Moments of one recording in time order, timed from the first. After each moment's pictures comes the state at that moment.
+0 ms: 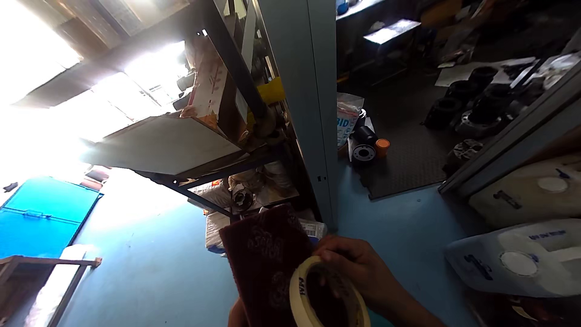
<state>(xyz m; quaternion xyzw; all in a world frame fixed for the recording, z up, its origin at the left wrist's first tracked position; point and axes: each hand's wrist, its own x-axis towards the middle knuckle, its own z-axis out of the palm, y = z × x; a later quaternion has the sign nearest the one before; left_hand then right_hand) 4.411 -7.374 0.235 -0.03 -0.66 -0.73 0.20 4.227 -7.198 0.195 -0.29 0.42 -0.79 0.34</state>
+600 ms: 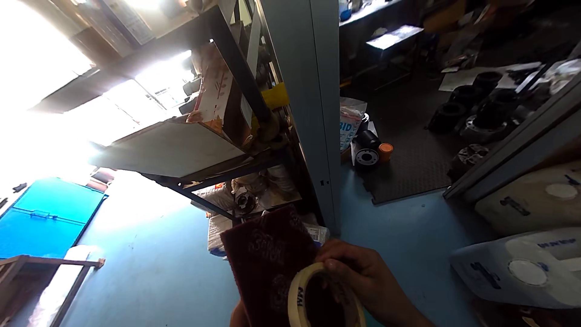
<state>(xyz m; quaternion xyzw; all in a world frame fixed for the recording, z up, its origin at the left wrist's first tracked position) 4.403 -7.367 0.244 -0.01 -0.66 -0.72 0.22 4.230 -7.201 0.195 -0.33 0.46 -0.79 0.24</state>
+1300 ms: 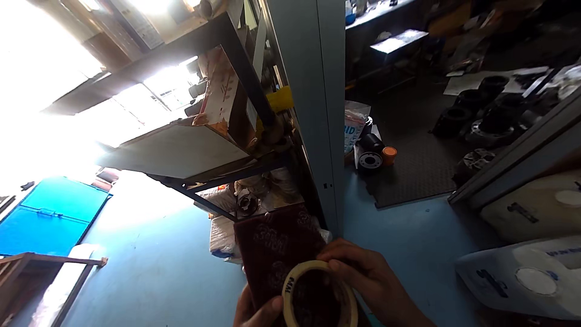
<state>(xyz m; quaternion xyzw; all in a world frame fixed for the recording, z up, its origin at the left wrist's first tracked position) 4.388 -7.370 0.240 0.07 -0.59 -0.78 0.20 4.227 -7.201 0.196 -0.35 0.50 -0.76 0.21</state>
